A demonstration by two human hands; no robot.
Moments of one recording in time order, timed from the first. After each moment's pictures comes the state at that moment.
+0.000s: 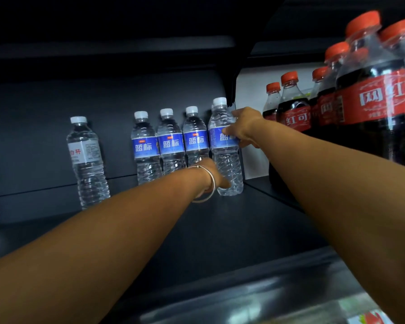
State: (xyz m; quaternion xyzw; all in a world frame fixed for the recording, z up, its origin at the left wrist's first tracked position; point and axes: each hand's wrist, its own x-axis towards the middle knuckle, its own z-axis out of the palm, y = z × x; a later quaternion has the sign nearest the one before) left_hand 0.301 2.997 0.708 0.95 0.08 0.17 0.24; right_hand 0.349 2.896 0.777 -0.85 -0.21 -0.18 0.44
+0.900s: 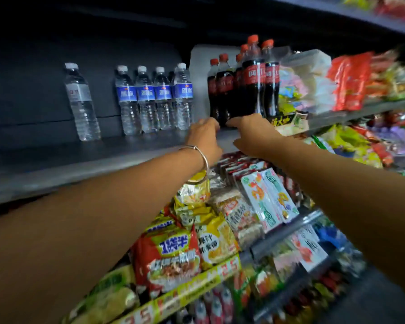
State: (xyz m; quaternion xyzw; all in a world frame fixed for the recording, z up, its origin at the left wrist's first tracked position) left_hand 0.033 2.944 0.634 0.93 -0.17 0.27 0.20; right_hand 0.033 2.814 0.643 -0.94 -0.13 -0.29 0.09
